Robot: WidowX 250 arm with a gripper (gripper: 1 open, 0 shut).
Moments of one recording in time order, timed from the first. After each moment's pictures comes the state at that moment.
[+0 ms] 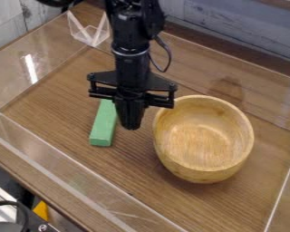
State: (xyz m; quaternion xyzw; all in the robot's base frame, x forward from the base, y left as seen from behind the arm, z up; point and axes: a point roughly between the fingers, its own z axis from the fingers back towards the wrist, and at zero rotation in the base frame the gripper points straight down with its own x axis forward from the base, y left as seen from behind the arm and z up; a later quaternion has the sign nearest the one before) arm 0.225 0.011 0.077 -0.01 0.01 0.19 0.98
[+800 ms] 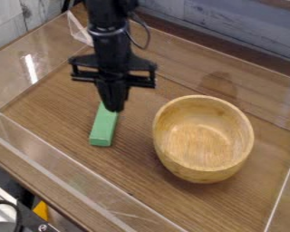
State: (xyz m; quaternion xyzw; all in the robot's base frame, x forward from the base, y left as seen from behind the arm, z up) arm 0.226 0.044 0.091 -0.03 0.00 0.20 0.98
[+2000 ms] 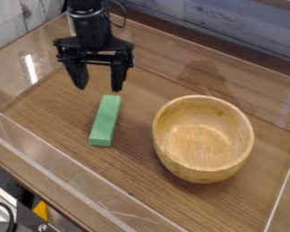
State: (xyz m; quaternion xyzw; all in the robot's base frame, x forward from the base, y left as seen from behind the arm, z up) arm 0.248 0.087 0.086 -0.02 -0.02 0.20 0.98
